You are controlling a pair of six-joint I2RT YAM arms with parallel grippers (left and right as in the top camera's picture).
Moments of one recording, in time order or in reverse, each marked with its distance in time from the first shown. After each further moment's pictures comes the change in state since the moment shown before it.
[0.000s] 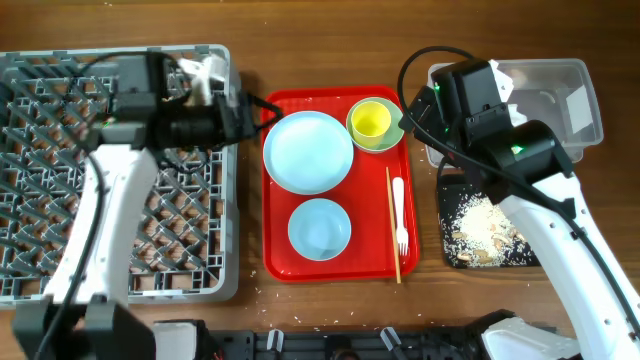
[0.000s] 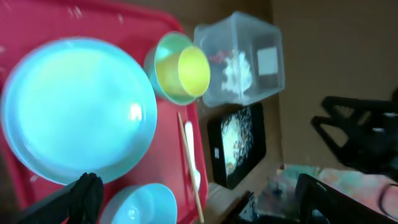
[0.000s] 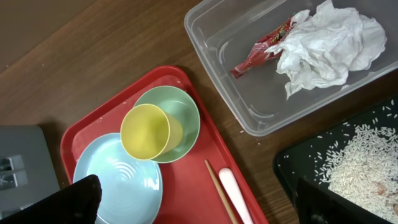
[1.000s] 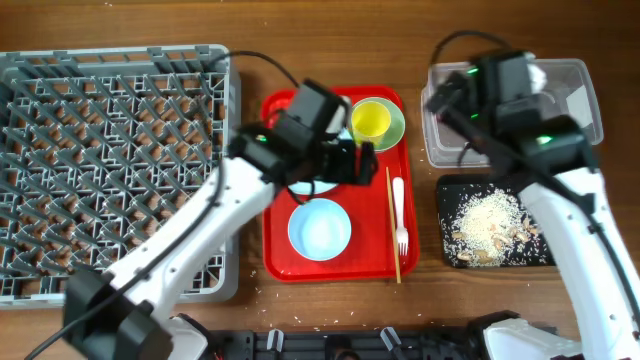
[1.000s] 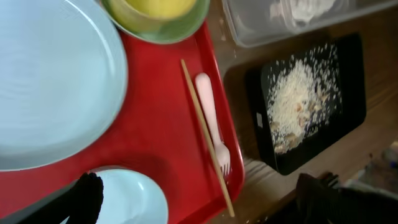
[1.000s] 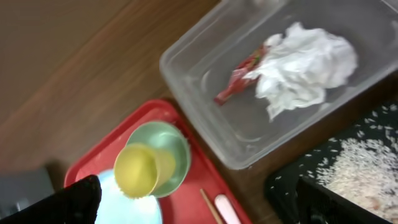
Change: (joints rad) left arm -0.629 0.079 0.084 -0.020 -0.594 -0.226; right arm -0.194 -0.002 0.000 0.048 -0.054 -0.007
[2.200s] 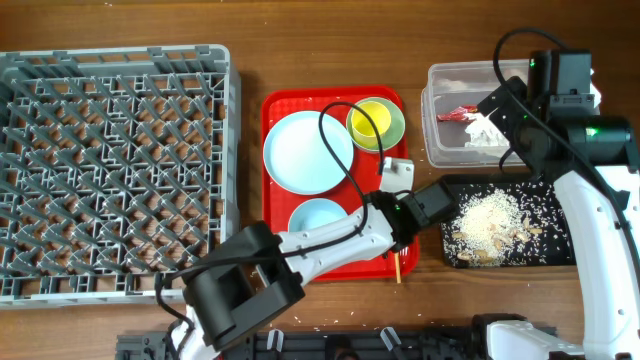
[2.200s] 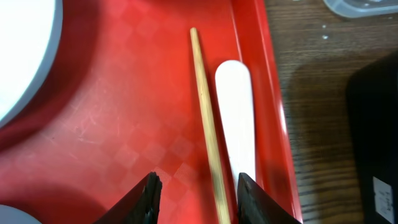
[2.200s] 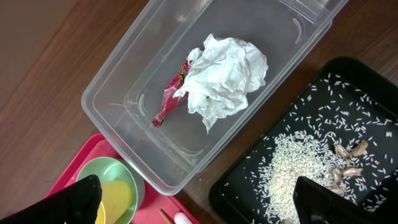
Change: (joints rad) left arm -0.436 0.400 0.002 0.216 -0.657 -0.386; right arm -0.177 0.000 0.000 -0.101 0.005 0.003
